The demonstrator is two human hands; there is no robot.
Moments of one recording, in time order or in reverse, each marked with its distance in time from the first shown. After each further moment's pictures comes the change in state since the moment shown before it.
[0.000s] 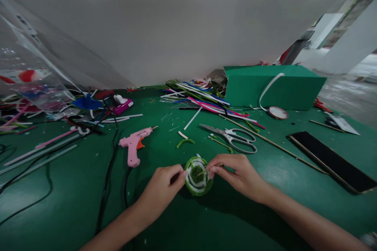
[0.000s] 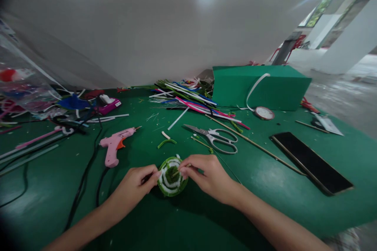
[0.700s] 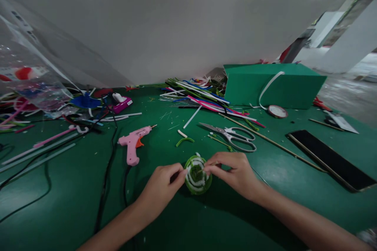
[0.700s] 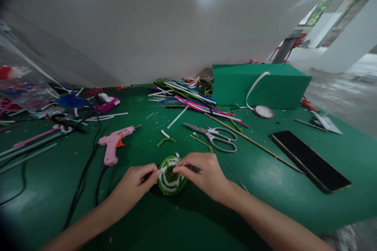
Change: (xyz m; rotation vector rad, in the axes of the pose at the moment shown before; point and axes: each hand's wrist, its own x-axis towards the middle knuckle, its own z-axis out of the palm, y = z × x) left_hand 0.000 -0.001 0.000 0.018 -0.019 -0.003; right_hand 0.005 0.001 0.011 -0.028 0.172 -0.051
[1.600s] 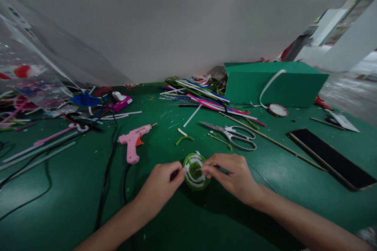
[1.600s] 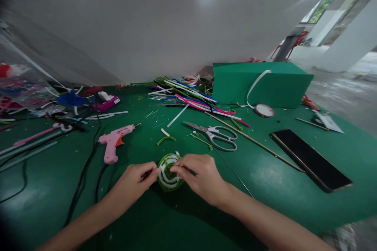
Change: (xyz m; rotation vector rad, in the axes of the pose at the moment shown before) left_hand -0.001 -0.002 0.002 0.025 0.001 -0.038; right_hand -0.002 -0.006 0.008 -0.026 0.039 -0.094
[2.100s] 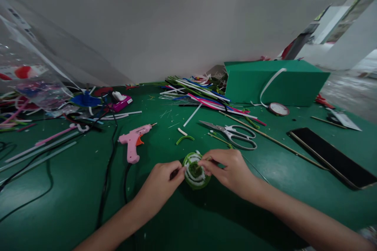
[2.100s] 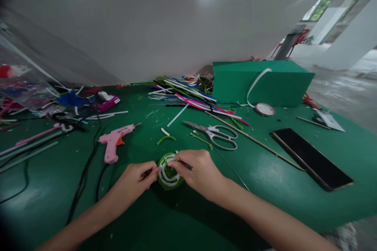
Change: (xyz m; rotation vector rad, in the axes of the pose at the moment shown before) left_hand 0.003 0.003 -0.002 0.021 -0.011 -0.026; right_hand 0.009 -0.003 -0.001 -0.059 -0.091 0.121
